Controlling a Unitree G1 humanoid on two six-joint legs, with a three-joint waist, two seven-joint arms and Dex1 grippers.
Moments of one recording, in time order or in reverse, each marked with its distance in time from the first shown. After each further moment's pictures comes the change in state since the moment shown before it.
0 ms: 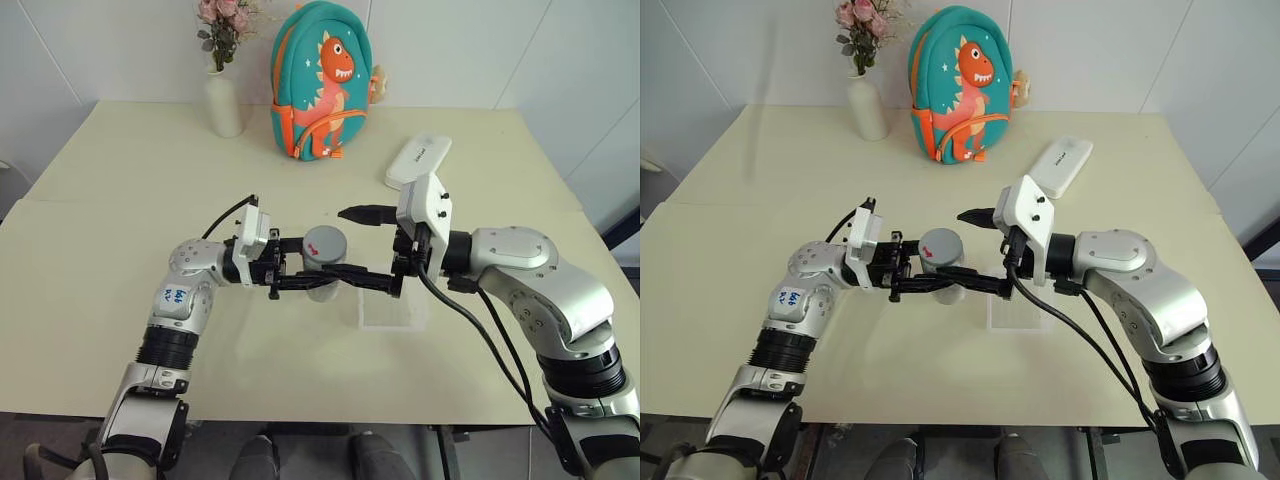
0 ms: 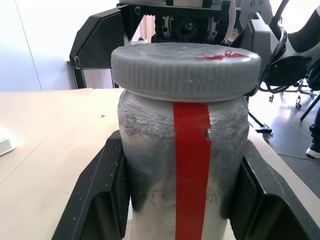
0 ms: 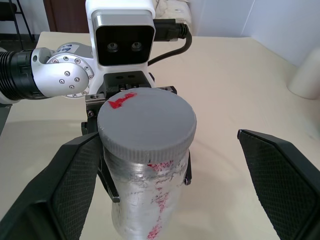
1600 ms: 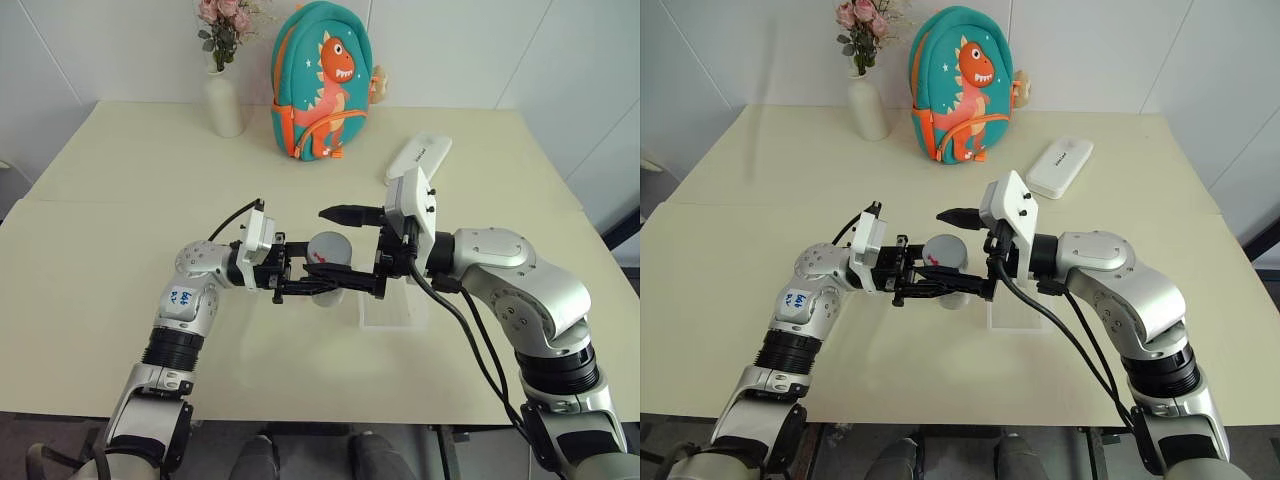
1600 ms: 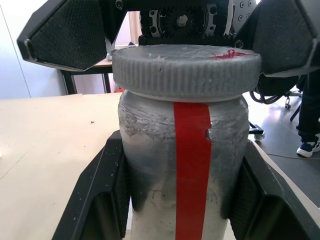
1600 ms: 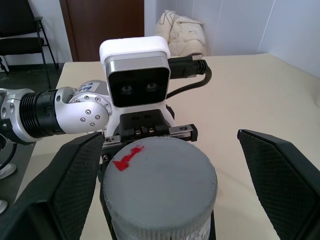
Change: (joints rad) left arm 0.003 -0.026 -0.011 0.004 0.000 -0.020 -0.024; right arm -0.030 0.126 0.009 0.013 0.041 0.037 -0.007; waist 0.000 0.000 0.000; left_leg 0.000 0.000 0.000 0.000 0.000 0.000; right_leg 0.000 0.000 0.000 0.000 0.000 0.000
